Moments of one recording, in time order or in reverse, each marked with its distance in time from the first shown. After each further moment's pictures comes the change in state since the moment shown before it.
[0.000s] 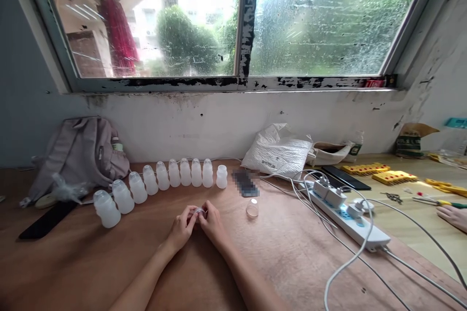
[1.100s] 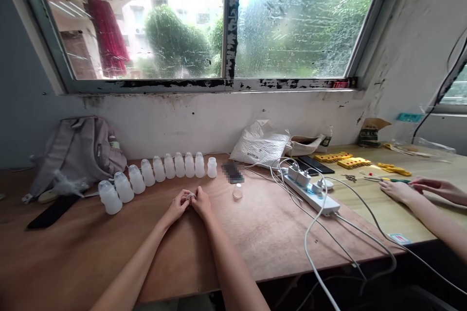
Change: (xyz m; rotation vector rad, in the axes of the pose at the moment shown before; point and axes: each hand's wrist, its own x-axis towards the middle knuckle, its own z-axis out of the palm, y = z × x) left_hand 0.008 -0.016 -0.001 -0.122 -0.084 -0.030; right_hand 0.006 0.005 0.016 -0.044 0.012 0.150
